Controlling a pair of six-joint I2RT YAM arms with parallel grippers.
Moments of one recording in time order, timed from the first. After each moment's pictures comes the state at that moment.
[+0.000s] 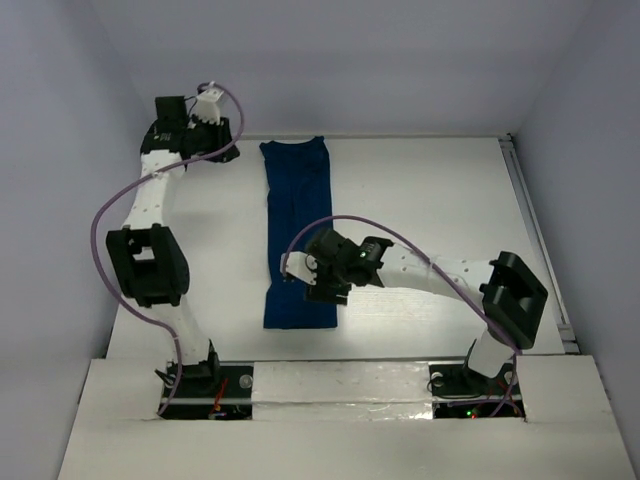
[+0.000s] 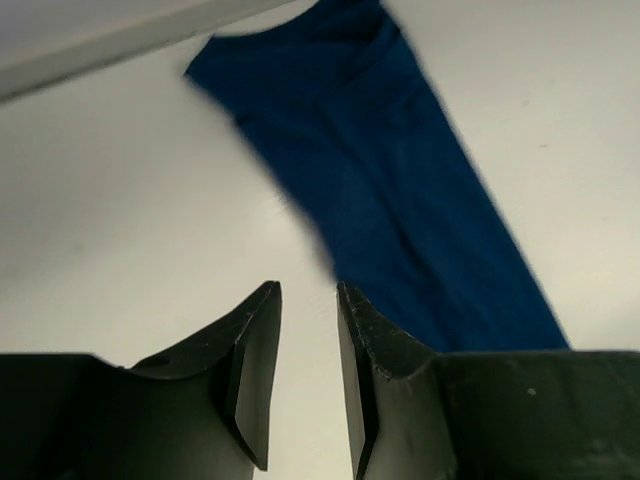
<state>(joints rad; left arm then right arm) 0.01 1.88 1.83 -0.58 0.56 0.15 1.03 1.68 1.26 -0.63 -0.03 -0.47</state>
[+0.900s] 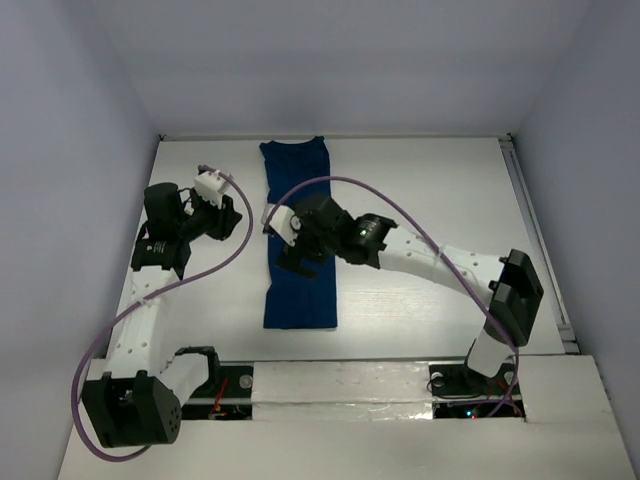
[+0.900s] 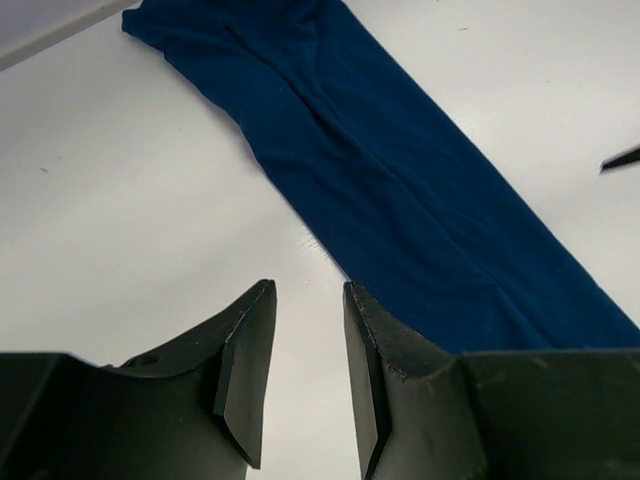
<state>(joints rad) 0.03 1.02 0.89 -0.34 0.57 0.29 1.02 1.70 1.53 -0.52 0.01 -0.35</state>
